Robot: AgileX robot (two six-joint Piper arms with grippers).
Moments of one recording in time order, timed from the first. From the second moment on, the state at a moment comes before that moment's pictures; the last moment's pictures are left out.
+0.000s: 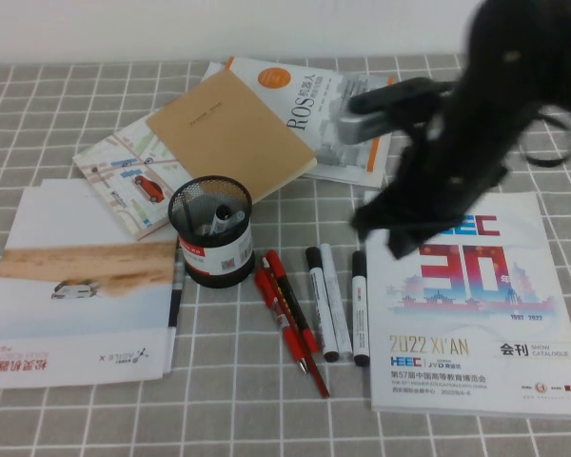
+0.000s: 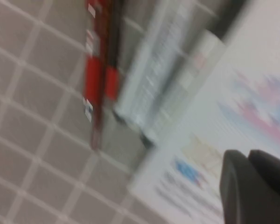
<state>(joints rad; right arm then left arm) 0.56 1.77 -1.60 0.09 1.23 0.04 0.01 -0.01 0.03 -0.03 0.39 0.03</state>
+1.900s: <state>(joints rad) 0.68 1.75 -1.46 -0.04 0.62 0.36 0.01 -0.01 0.03 -0.03 0.39 0.03</state>
